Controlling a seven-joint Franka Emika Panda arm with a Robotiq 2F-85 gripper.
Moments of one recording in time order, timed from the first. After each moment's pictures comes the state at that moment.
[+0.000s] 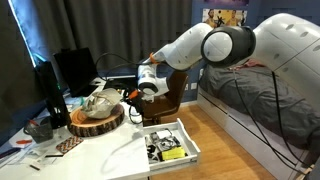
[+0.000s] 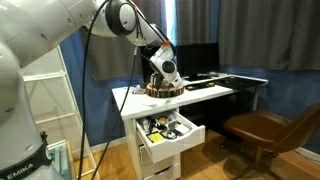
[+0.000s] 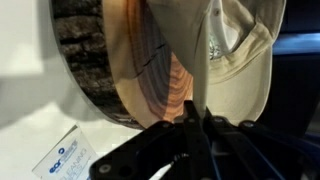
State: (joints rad) arm 0.28 0.95 0.16 -1.28 1.99 2.80 -0.69
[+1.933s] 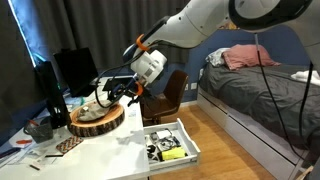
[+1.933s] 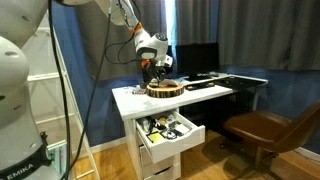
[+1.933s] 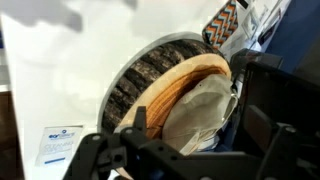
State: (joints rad) arm 0.44 0.58 0.02 -1.71 1.06 2.66 -0.40
